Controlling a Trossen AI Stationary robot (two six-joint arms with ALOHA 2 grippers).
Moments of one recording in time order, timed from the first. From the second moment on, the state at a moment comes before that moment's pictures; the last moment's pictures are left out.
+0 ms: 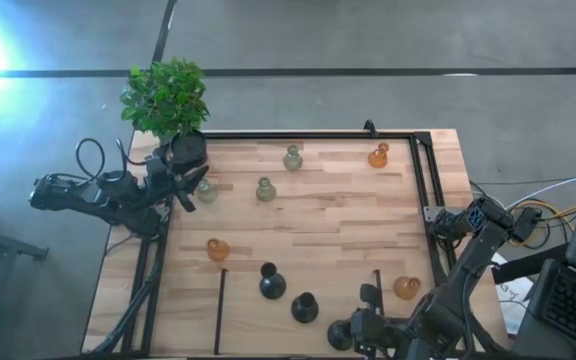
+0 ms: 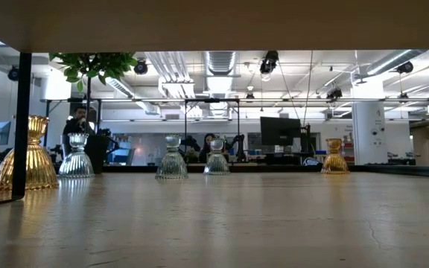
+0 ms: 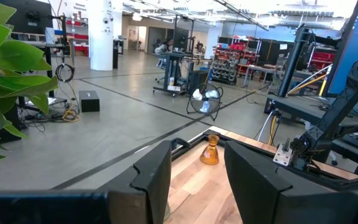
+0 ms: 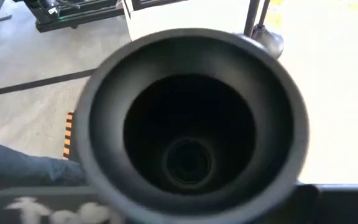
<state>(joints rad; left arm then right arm) -0.18 0.47 0.56 -0.08 -0.78 -0.10 0.91 1.83 1.75 -0.85 0.67 0.94</state>
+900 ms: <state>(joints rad) -0.18 0.47 0.56 -0.08 -0.78 -0.10 0.91 1.83 1.75 -0.87 0.63 0.94</state>
